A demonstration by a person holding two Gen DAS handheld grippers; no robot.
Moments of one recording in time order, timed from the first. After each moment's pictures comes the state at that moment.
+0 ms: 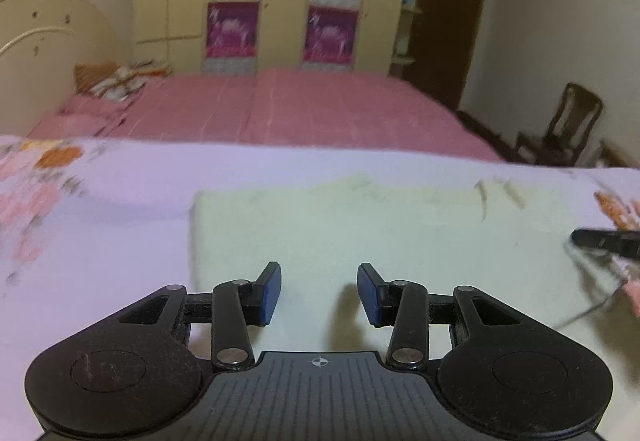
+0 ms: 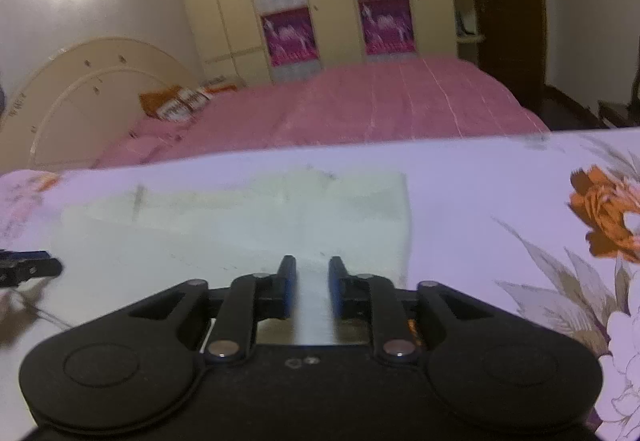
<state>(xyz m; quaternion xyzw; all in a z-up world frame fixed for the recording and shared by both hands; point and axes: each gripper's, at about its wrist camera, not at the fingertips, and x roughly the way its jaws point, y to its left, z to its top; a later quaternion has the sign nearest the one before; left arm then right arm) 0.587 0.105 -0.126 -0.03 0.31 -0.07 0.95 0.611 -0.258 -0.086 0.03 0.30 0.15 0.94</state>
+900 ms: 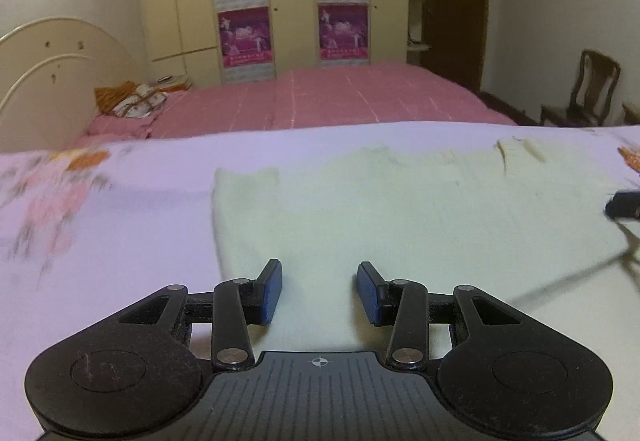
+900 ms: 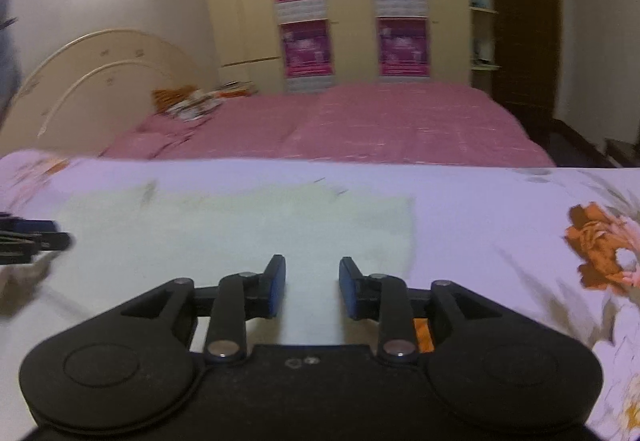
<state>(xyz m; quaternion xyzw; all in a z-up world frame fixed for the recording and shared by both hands) 0.553 0.098 -0.142 0.03 0.31 -0.02 0.95 0.594 -0.253 -0.091 -0.02 0.29 0.16 0.94</state>
